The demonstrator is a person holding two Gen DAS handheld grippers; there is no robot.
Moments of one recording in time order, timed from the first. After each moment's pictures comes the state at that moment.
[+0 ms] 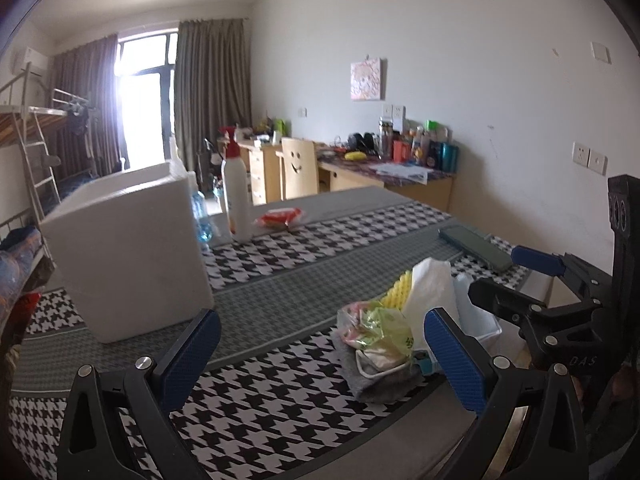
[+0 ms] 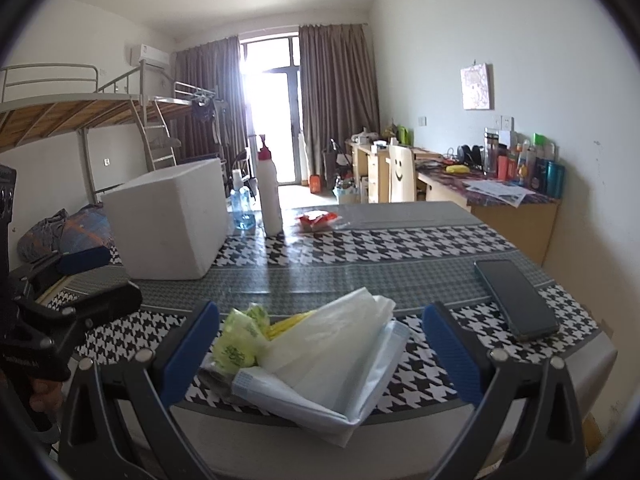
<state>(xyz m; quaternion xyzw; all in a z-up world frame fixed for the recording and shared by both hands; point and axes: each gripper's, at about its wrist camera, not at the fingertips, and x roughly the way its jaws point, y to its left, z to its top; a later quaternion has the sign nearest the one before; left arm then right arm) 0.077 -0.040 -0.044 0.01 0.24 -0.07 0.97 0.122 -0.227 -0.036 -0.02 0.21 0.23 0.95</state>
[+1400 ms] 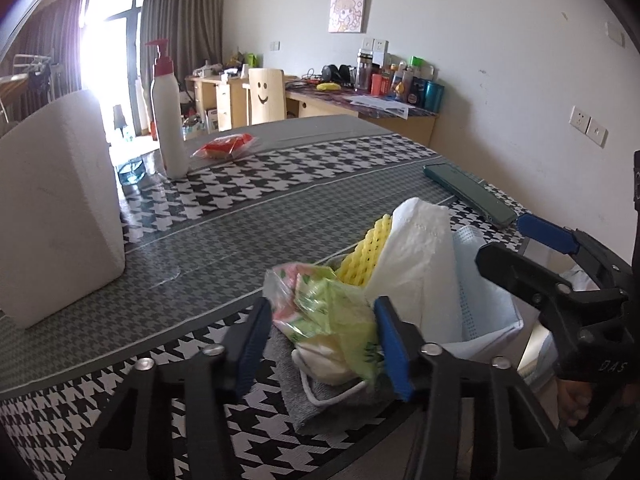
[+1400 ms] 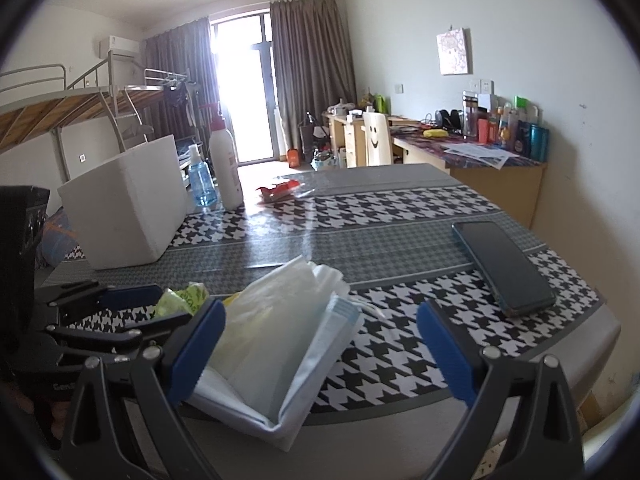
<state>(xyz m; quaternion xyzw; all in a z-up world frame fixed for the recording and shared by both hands) 0.152 -0.078 -0.097 -0.01 0.36 -0.11 0.93 0.154 -0.249 -0.057 0.00 0.26 0.20 0.95</state>
